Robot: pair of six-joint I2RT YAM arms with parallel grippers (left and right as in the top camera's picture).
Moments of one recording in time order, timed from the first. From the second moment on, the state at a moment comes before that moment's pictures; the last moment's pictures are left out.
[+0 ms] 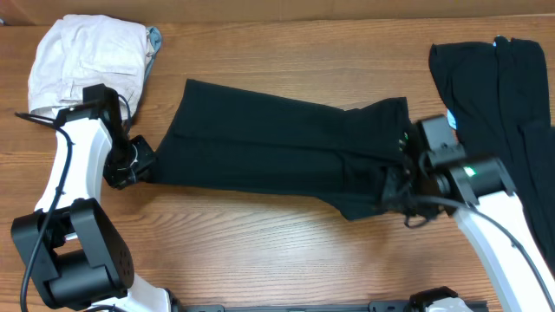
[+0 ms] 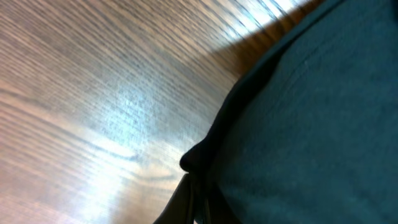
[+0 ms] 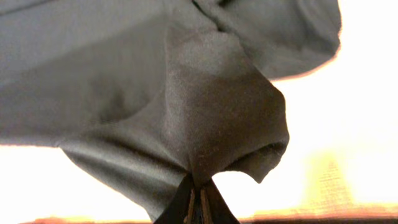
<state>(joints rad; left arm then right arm) 0.25 1.77 1.31 -1.14 0.01 -0.41 0.24 1.20 1.14 -1.32 -0.16 0.54</state>
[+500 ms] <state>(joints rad) 0.24 1.75 1.32 -1.10 0.04 -0.36 0.24 1.03 1.14 -1.36 -0.16 0.56</state>
